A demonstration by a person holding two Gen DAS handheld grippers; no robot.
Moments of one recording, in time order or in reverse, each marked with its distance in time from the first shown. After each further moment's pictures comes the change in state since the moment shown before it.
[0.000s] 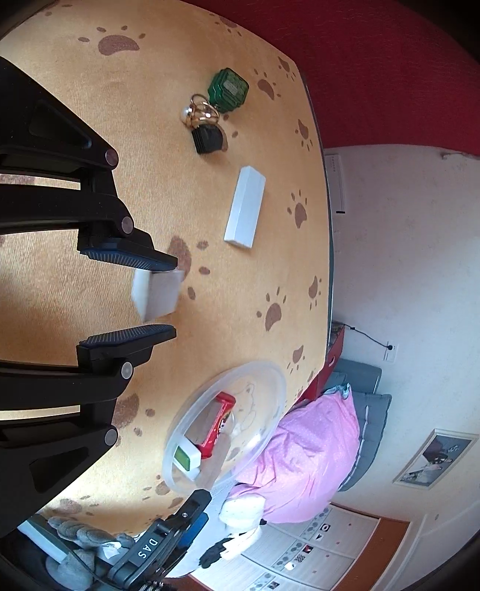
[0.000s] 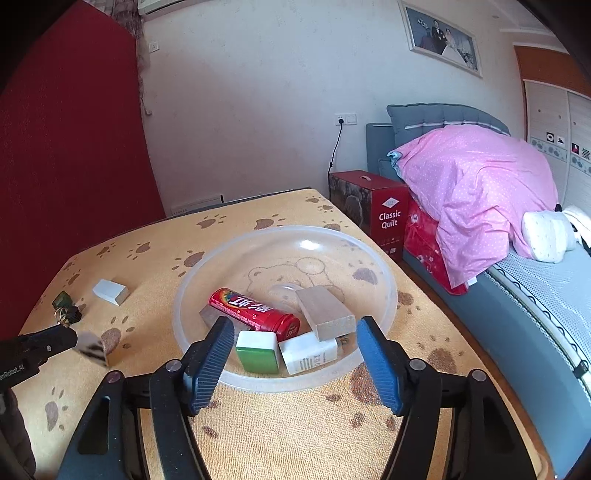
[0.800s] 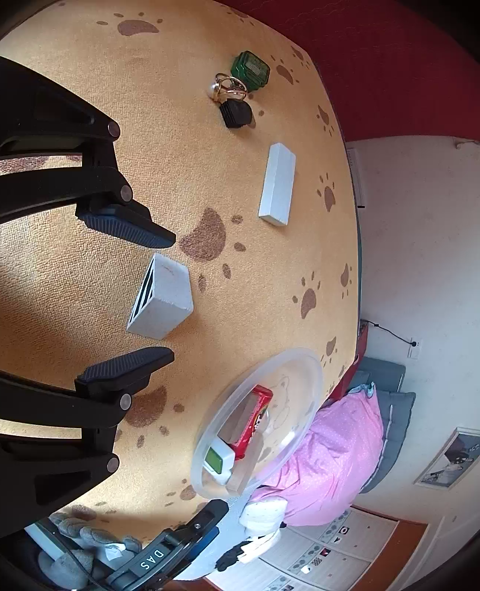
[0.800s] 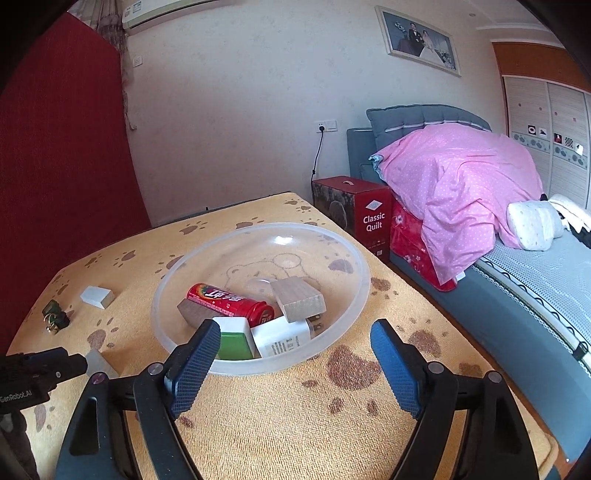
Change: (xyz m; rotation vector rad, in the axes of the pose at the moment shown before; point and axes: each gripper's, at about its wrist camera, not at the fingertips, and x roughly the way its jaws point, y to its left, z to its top) left arm 0.020 -0.018 -0.019 0.018 0.093 0.016; right arm -0.003 -0.017 -0.019 0.058 -0.039 -0.030
